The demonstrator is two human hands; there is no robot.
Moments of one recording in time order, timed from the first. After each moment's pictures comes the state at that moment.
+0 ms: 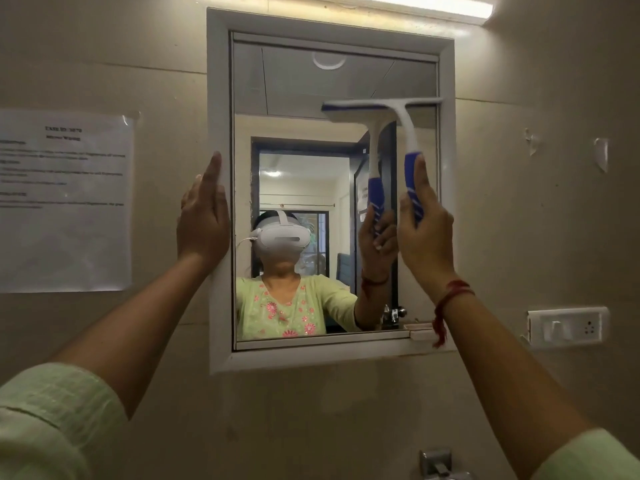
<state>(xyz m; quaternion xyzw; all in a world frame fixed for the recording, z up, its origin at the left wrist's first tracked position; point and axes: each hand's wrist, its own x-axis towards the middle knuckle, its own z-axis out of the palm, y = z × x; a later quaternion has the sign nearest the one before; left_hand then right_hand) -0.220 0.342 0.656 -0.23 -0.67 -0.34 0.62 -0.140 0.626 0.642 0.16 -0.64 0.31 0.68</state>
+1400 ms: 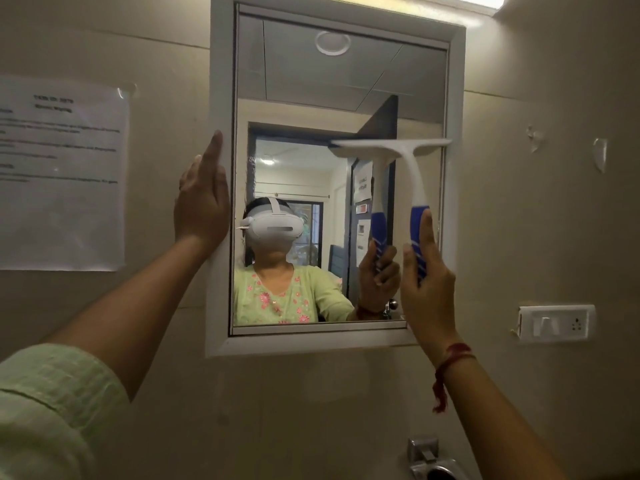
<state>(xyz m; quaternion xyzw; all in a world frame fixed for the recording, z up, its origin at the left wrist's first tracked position) -0.220 0.342 0.654 -0.23 -0.66 -0.34 0.63 -0.135 0.628 0.558 0.16 -0.67 0.30 0.66</state>
